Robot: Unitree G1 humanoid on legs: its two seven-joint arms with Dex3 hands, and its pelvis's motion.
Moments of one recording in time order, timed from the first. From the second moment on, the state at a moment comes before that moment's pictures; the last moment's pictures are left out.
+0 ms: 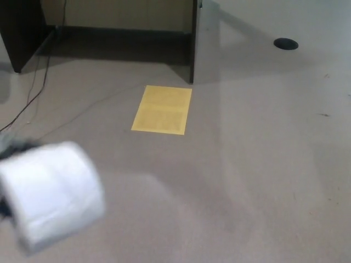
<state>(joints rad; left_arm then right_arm) -0.24 0.44 0.23 0.22 0.09 -0.37 -0.12 -0.35 -0.43 0.25 1.26 -0.36 -0.22 0.07</state>
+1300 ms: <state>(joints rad) -0.82 0.09 -0.43 -0.33 0.27 0.16 -0.25 -0.38 -0.44 0.28 1.25 -0.37 -0.21 0.07</state>
